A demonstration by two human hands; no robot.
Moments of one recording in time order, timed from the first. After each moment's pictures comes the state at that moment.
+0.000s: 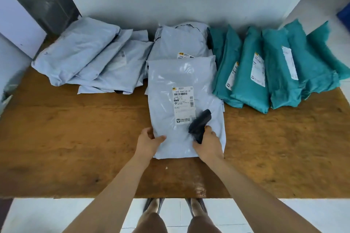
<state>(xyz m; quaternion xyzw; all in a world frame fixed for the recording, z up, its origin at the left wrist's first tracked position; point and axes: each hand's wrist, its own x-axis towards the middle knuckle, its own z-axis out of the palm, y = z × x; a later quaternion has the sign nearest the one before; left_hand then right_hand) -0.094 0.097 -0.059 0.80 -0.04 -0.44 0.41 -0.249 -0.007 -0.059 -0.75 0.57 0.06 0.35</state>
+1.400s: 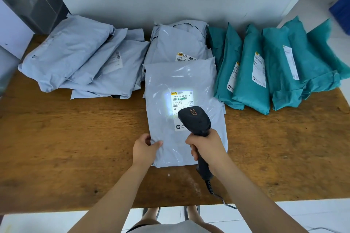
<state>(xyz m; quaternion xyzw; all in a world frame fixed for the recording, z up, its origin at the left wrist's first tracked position) -0.085 0.097 -0.078 0.83 -0.08 -0.39 0.39 -0.219 0.001 0.023 -0.52 0.57 -0.05 0.63</state>
